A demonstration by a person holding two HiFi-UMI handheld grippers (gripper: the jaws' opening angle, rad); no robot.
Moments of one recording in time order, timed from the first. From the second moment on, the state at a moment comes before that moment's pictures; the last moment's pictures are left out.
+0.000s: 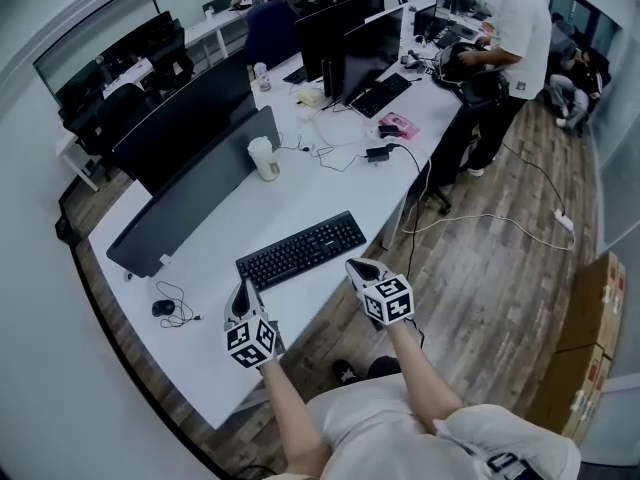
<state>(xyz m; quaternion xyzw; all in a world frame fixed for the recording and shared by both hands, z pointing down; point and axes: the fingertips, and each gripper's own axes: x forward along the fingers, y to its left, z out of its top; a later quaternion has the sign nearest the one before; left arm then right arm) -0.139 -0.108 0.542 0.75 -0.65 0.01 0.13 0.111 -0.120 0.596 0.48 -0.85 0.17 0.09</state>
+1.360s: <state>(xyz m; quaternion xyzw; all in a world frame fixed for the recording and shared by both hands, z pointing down) -0.209 -0.281 0.579 0.73 -0.66 0.07 0.17 0.126 -0.324 0.630 0.53 -0.81 0.24 0.06</state>
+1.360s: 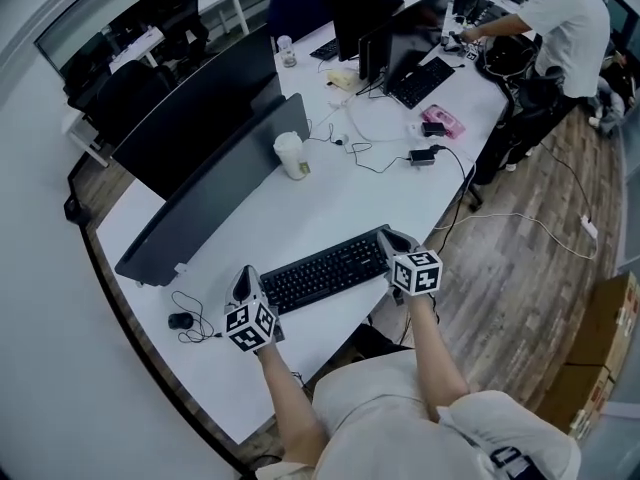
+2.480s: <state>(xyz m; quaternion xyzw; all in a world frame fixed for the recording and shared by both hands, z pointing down) -0.270 -0.280 0.800 0.65 -0.58 0.00 0.50 0.180 -0.382 0.800 0.41 -0.78 0.44 0.14</state>
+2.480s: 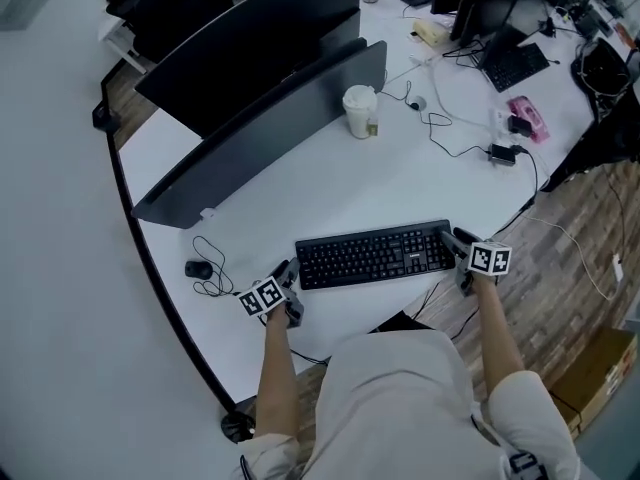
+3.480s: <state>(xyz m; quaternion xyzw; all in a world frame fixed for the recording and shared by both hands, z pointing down) -0.258 -0.272 0.793 0.57 -0.46 -0.24 0.64 0.163 -0.376 0.807 0.47 -0.78 0.38 0.16</state>
